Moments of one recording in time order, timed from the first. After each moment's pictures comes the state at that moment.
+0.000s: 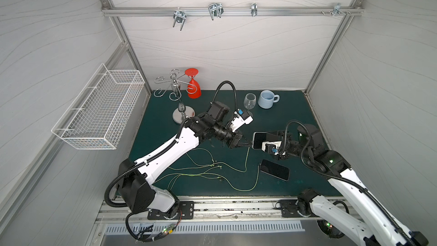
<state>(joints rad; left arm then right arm) -0.71 1.43 1.31 -0.66 0.87 -0.08 0.53 0.77 0.83 -0.62 -0.36 -1.14</state>
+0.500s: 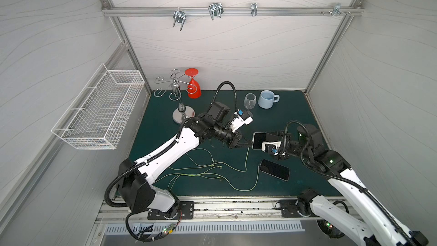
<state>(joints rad) -0.71 1.43 1.30 -0.66 0.86 -0.07 0.54 0.77 0.83 -0.62 -0.36 -1.14</state>
